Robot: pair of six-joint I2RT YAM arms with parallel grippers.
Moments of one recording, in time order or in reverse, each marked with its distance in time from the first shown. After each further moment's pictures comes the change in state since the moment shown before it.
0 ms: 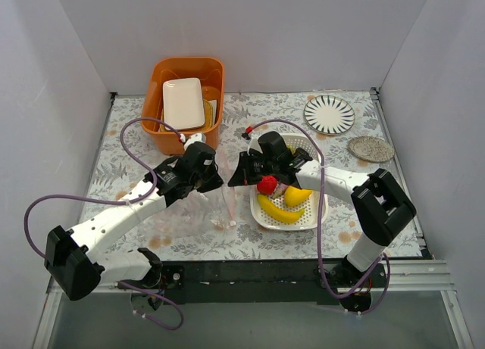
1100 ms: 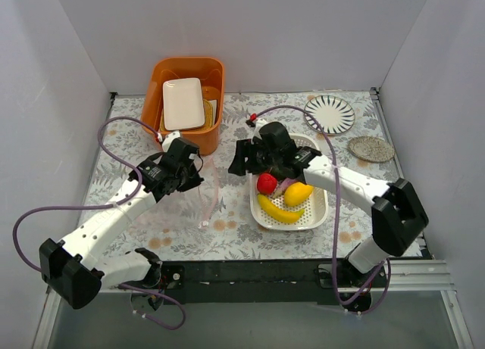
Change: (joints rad) left arm 0.133 -0.059 0.052 -0.232 -0.103 0.013; right arm 0.020 -0.051 0.124 -0.209 0.269 -0.095
